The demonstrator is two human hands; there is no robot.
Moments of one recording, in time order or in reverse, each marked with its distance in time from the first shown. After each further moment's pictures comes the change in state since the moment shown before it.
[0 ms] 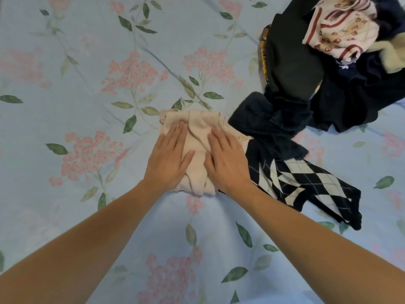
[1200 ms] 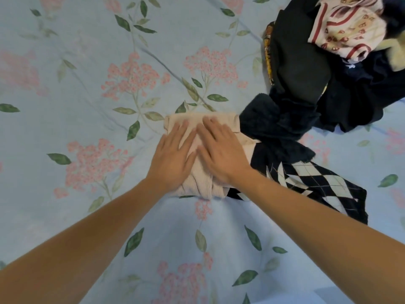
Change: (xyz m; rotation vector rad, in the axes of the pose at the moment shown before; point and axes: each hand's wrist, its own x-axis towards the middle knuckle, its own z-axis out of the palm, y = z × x) left_hand 0.015 -0.010 -0.017 -0.034 -0.036 0.063; right_hand 0.044 -0.014 -0.016 0.069 -0.150 -0.066
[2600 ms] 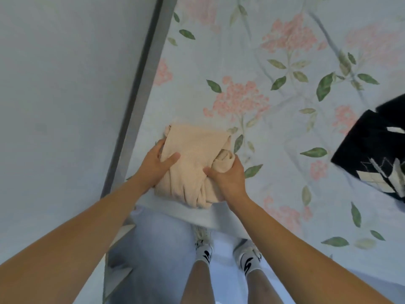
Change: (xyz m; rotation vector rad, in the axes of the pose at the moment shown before) left_hand -0.370 -0.181 -0.105 -0.896 0.094 -0.872; right_hand -0.110 -0.344 0.117 1.004 -0.240 0.675
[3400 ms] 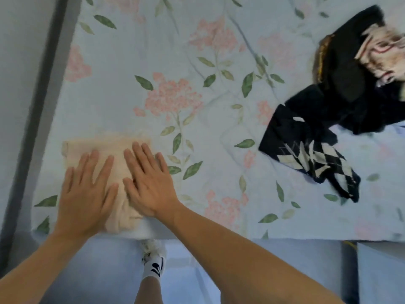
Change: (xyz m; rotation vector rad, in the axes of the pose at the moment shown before) left_hand -0.019 -0.058 0.035 0.930 0.234 0.525; right_hand 0.006 0.023 0.033 -1.007 -0.079 -0.737
